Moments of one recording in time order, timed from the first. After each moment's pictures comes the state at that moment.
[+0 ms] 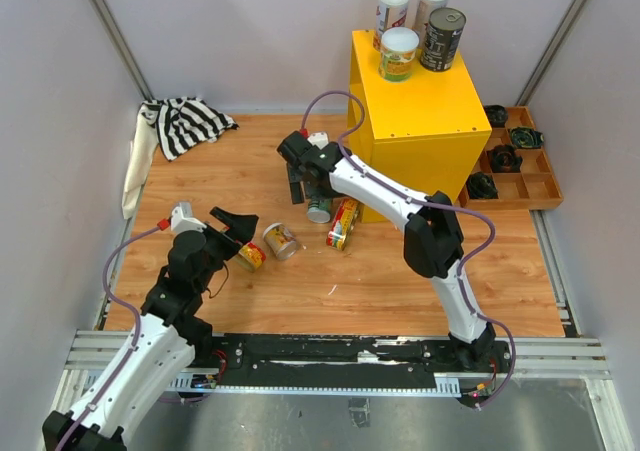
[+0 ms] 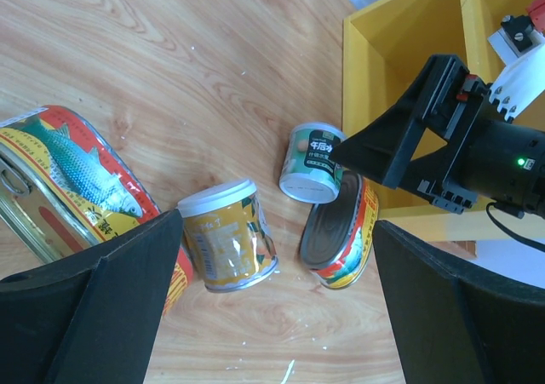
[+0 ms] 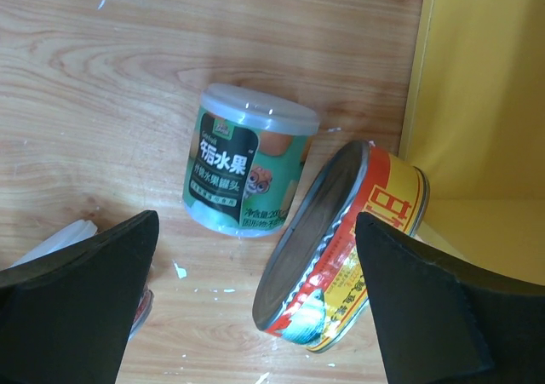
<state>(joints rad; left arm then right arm) -0.37 0.47 0.34 -0.15 -0.21 -0.95 0.84 2.19 2.05 -1.00 0.40 0.59</state>
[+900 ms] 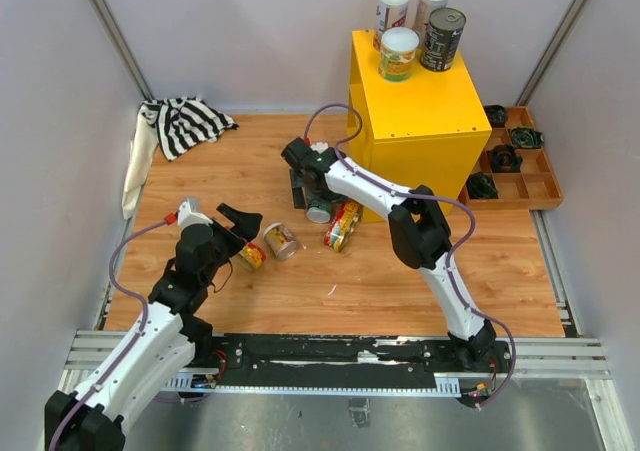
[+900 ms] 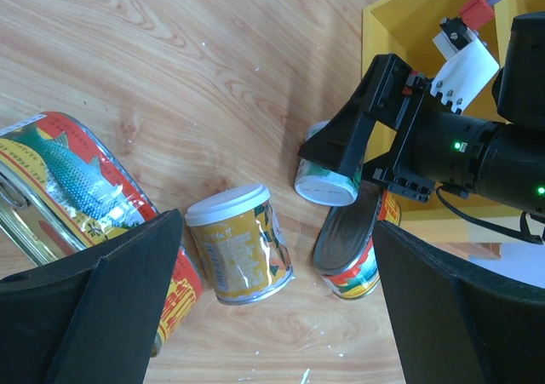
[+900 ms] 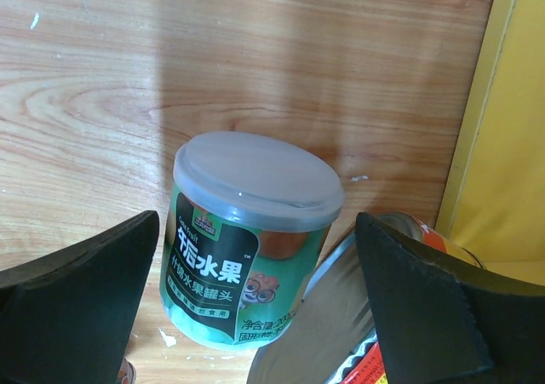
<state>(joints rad) -0.37 0.59 0.33 -0.07 -0.21 -0.92 0.78 2.33 2.06 -0.92 0.34 0.59</state>
